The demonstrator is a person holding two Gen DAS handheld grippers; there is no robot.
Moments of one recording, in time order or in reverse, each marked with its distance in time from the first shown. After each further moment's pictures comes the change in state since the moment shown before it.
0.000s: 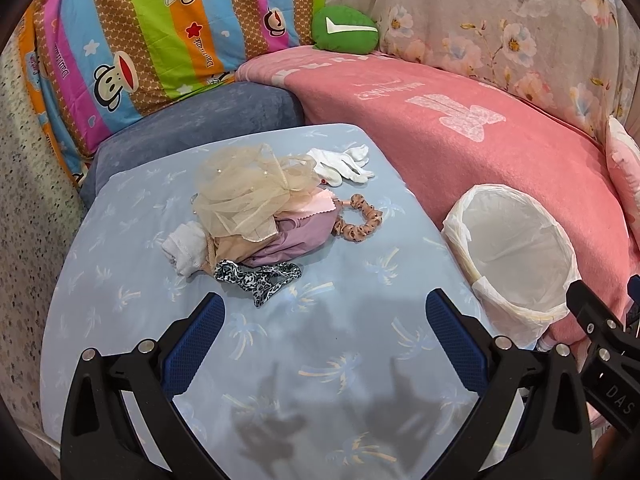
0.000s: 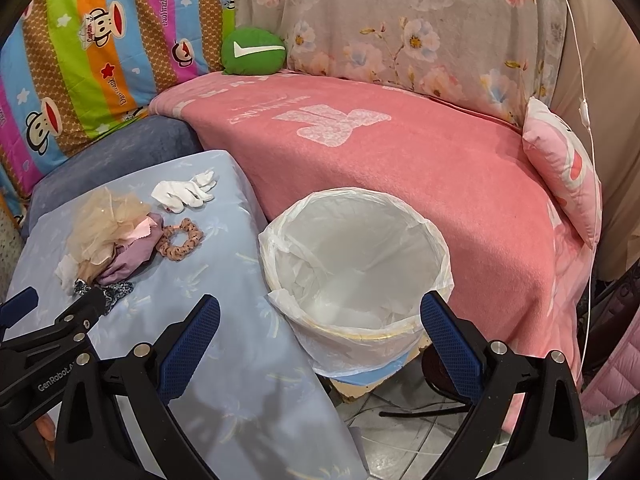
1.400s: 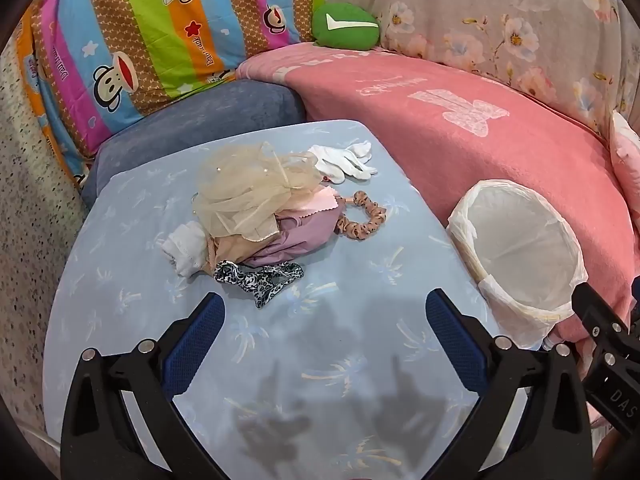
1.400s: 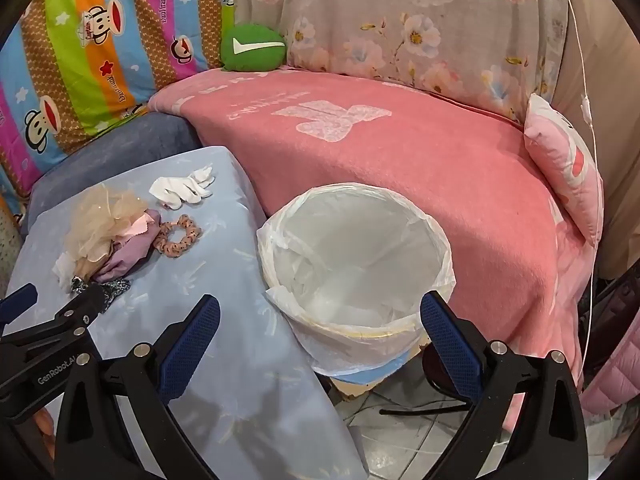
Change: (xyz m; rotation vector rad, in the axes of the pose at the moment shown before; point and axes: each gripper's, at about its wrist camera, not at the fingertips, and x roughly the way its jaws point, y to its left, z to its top) left arm 0.005 0.001 0.001 0.007 0.016 0.011; right arm 0.005 0.001 -0.001 0.002 0.012 -0.001
